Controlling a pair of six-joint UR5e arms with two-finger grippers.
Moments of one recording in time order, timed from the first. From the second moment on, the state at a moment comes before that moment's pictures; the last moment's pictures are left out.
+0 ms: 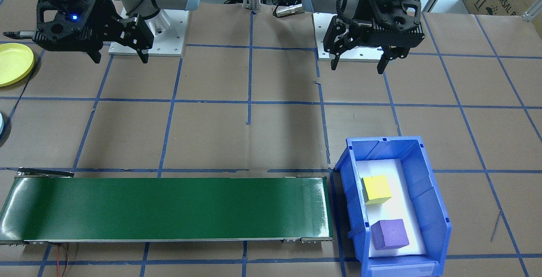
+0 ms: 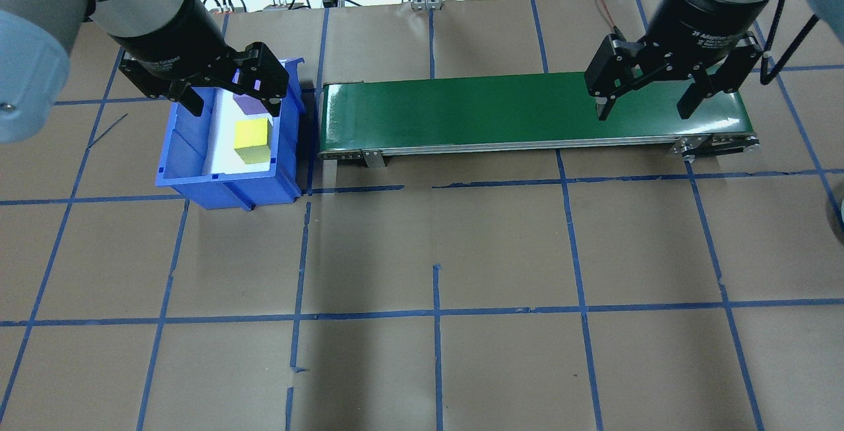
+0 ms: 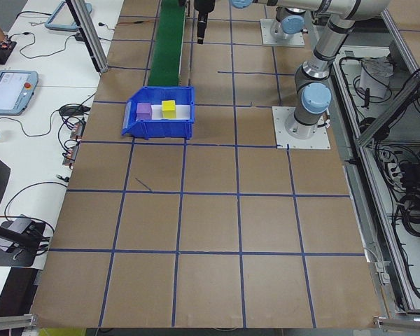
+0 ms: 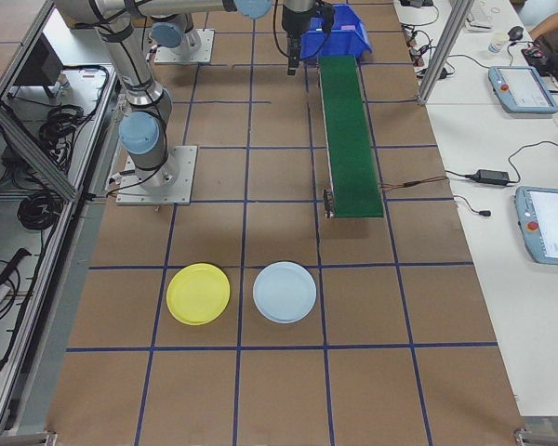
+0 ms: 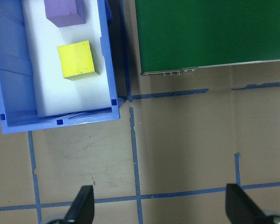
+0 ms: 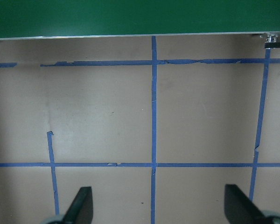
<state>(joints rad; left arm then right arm) -1.61 -1.53 -1.56 -1.54 1.56 0.01 1.55 -1.60 1.52 -1.42 -1.53 -0.02</state>
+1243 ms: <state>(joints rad) -1.39 -2.16 -1.27 -1.25 1.49 0.22 1.55 -1.60 1.52 -1.43 -1.53 -0.02</state>
